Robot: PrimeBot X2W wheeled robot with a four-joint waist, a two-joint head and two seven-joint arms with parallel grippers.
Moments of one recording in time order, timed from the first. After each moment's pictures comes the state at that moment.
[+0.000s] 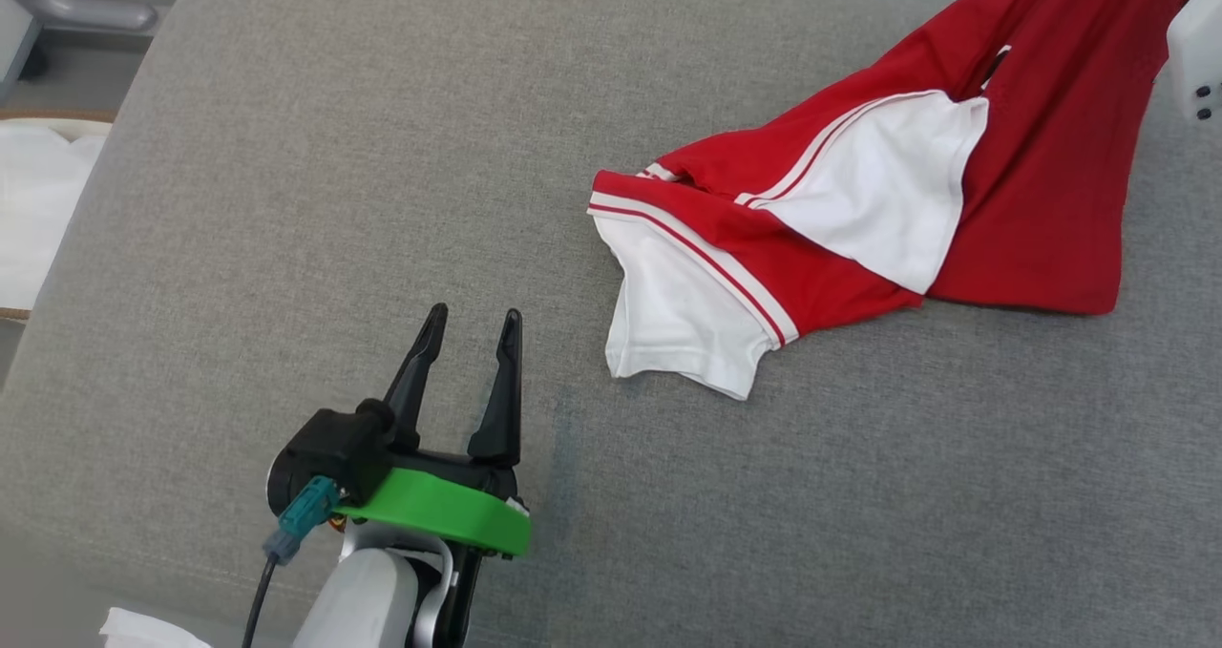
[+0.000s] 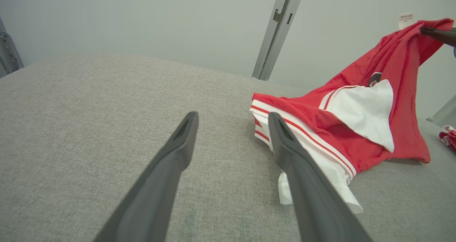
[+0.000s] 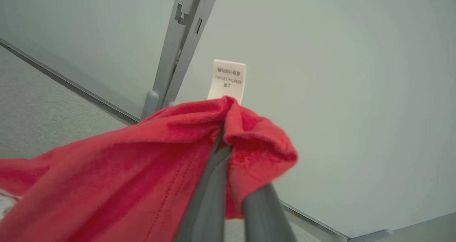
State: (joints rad) left arm -0.21 0.05 -0.34 0.19 -0.41 -0.10 -0.26; right arm -1.11 -0.43 0.14 0.87 -0.12 0.13 -0.03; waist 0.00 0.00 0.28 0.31
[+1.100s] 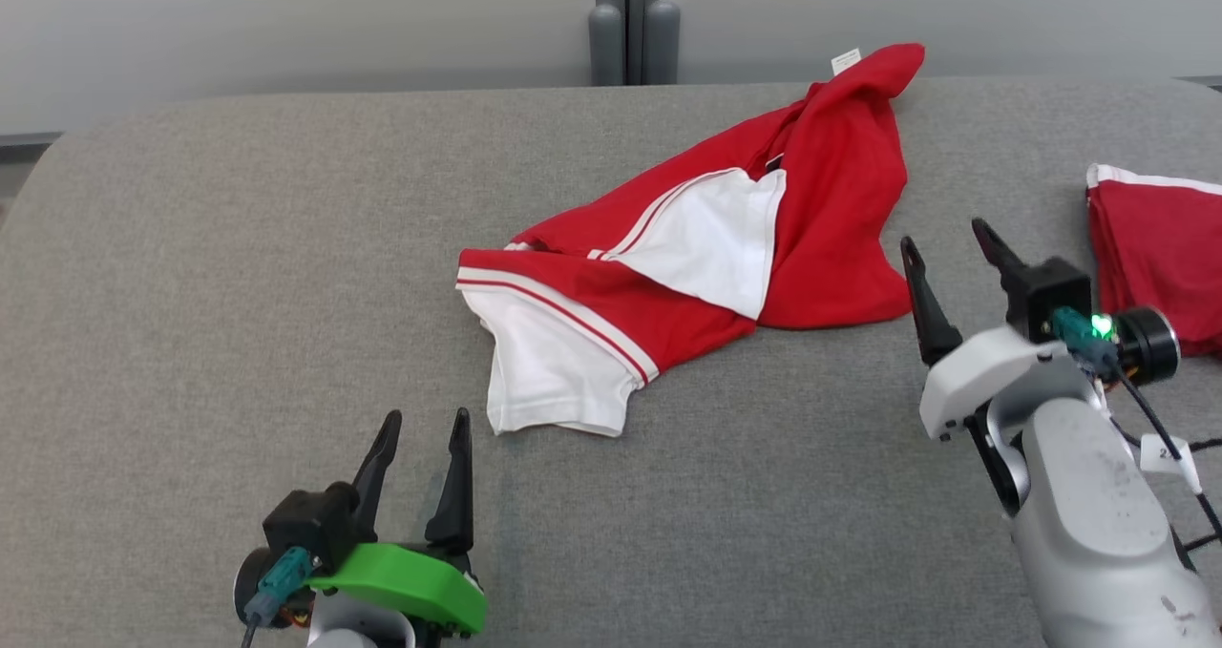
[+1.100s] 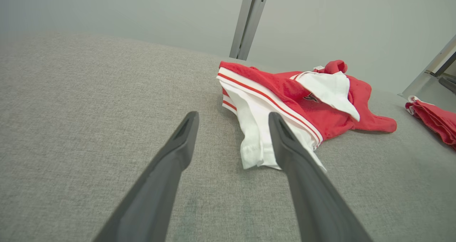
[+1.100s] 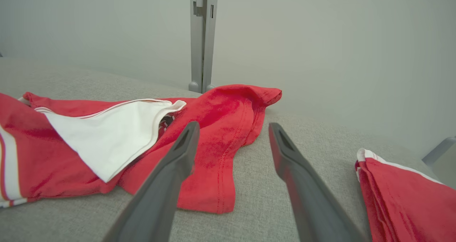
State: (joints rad) left arm -0.11 0.05 -0.24 0.33 -0.38 -0.11 -0.26; right arm -0.54 -0.09 -0.03 0.65 -0.07 0.13 -0.26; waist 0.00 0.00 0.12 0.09
